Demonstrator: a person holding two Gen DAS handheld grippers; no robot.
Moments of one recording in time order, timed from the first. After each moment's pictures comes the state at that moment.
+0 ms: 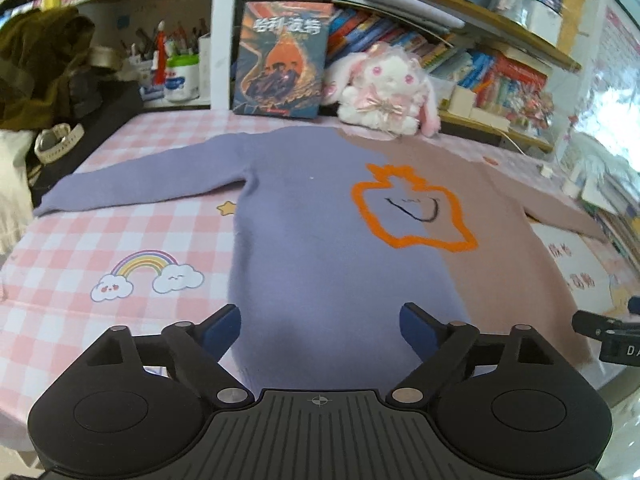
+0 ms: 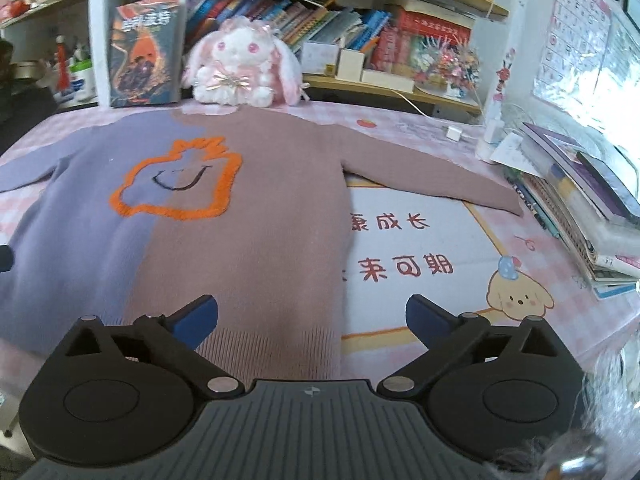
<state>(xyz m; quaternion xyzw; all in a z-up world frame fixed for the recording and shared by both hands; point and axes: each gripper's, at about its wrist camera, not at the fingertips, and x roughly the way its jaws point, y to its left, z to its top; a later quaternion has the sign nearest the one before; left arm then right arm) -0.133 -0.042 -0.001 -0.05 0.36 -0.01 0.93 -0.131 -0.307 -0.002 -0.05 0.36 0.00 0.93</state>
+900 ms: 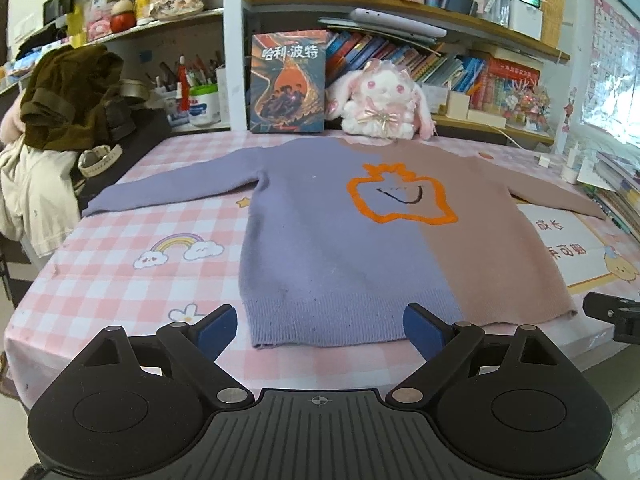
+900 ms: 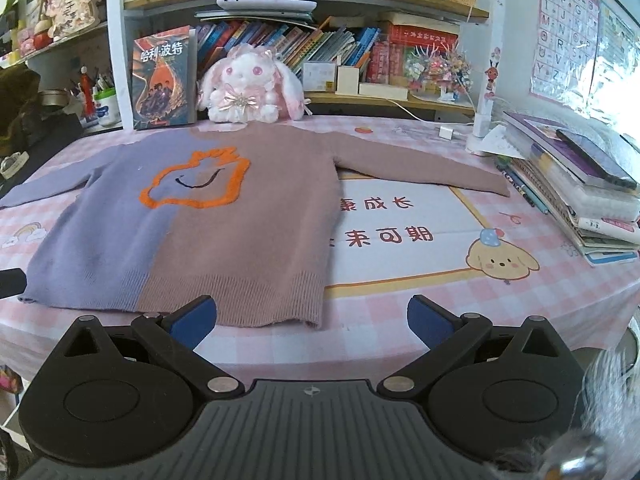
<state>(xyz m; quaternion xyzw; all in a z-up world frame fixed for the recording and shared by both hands) -0.204 -0.076 0.009 -0.02 0.33 0.02 0.95 -0.197 -0.339 -0.001 -0.01 0.32 0.02 0.95</state>
